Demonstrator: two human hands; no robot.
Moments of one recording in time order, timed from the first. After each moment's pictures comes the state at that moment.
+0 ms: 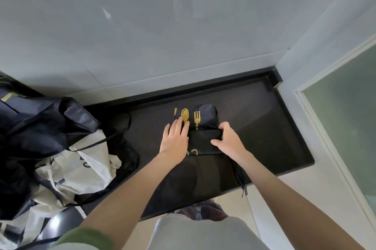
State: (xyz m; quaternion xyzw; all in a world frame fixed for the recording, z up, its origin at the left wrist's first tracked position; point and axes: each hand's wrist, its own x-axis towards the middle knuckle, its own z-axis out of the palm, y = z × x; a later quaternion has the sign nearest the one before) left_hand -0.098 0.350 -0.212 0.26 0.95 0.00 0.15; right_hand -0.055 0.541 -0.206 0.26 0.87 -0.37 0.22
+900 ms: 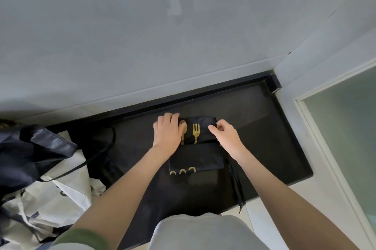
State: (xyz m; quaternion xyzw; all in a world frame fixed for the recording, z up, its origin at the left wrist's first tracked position) left_hand -0.173 0.383 -0.224 0.19 0.96 0.13 0.15; right_hand -0.107 0.570 -0.216 0.32 0.81 -0.46 0.18
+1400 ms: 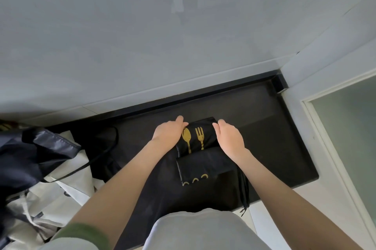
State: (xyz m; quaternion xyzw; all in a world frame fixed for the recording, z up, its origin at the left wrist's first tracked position) left_hand -0.197 0.385 -0.208 0.24 0.92 0.04 0.30; right_hand -0.113 0.566 -0.227 0.19 0.95 -0.19 0.15
